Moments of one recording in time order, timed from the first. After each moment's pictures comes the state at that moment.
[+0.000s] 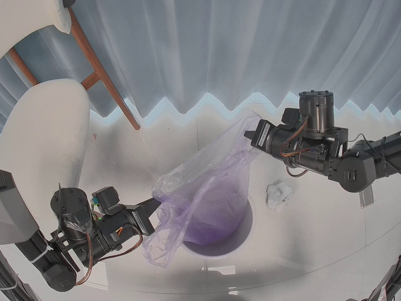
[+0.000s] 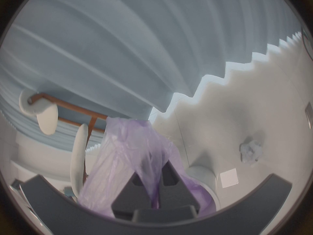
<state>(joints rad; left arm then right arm) -0.56 1.85 -0.22 -1.50 -0.07 -0.54 0.42 1.86 -1.13 -0.44 -0.02 0.62</state>
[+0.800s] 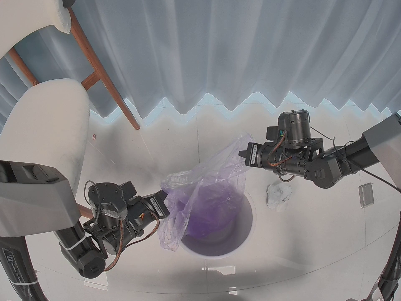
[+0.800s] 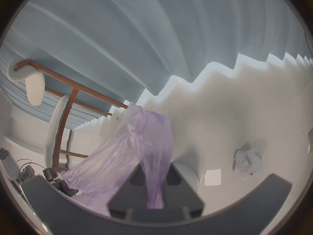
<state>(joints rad) -0.53 2.09 -0.42 -1.50 0.07 -0.61 0.32 2.09 -1.25 -0.40 0.13 0.40</state>
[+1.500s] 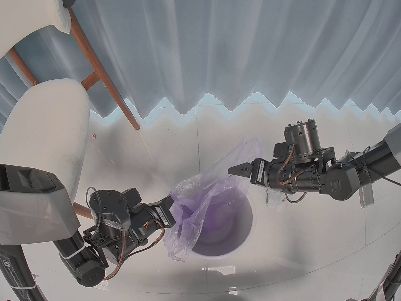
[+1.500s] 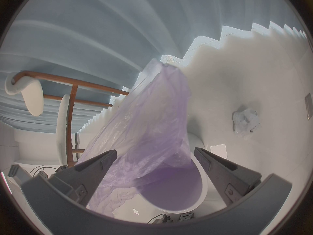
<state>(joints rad) -0.60 2.06 -0.38 -1.50 0.10 -0.61 0.38 1.95 -1.08 -0.29 0.14 0.59</state>
